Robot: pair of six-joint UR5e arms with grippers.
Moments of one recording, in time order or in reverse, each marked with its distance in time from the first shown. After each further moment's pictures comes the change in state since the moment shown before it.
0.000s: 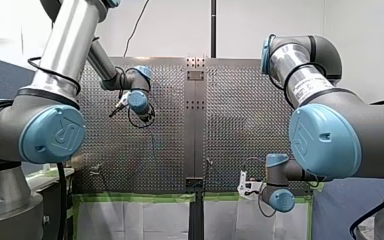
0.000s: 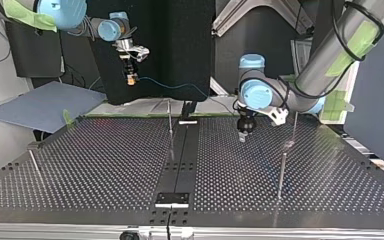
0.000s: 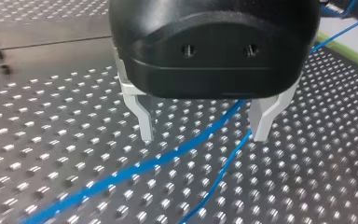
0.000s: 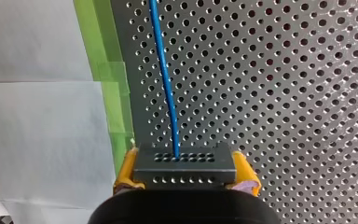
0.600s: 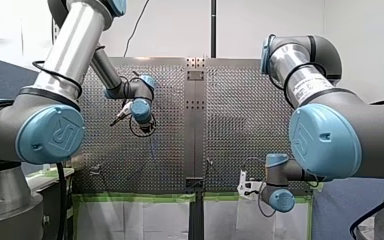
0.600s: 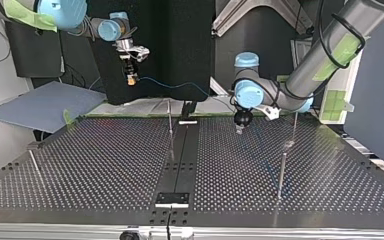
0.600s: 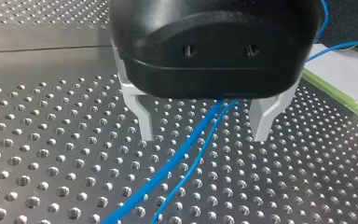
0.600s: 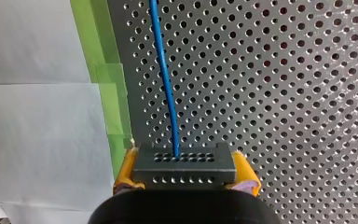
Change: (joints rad) left arm -0.020 -0.066 0.000 -0.021 -0.038 -0.019; right arm 0.002 0.000 0.000 -0.005 -0.002 0.001
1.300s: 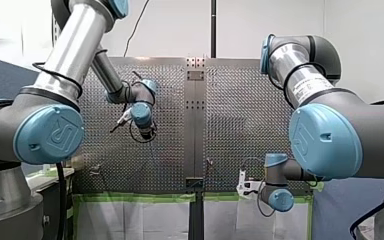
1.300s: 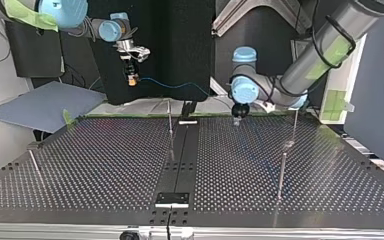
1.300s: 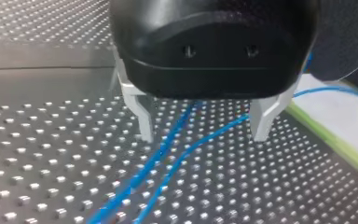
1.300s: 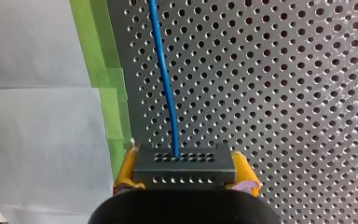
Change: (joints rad) left arm -0.020 -0.031 -0.030 -0.028 -0.004 -0.064; right arm 0.008 0.000 -0.009 0.010 -0.001 0.000
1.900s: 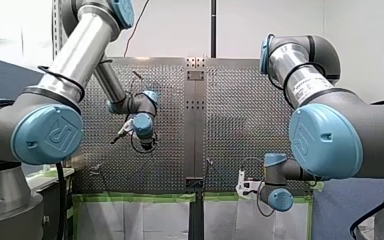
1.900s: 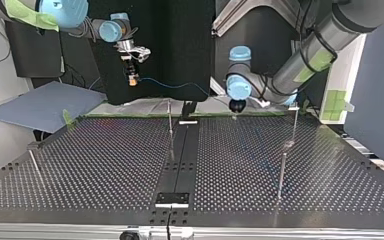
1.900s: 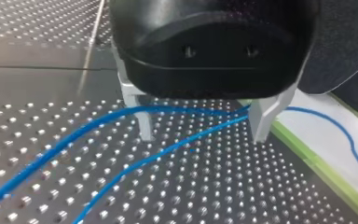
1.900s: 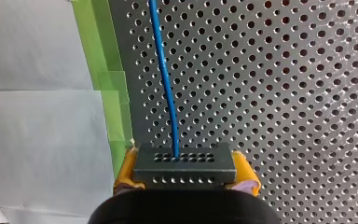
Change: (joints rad) left arm -0.019 -0.092 -0.003 0.054 -0.023 -0.036; right arm 0.003 0.000 -0.003 0.009 -0.001 -0.003
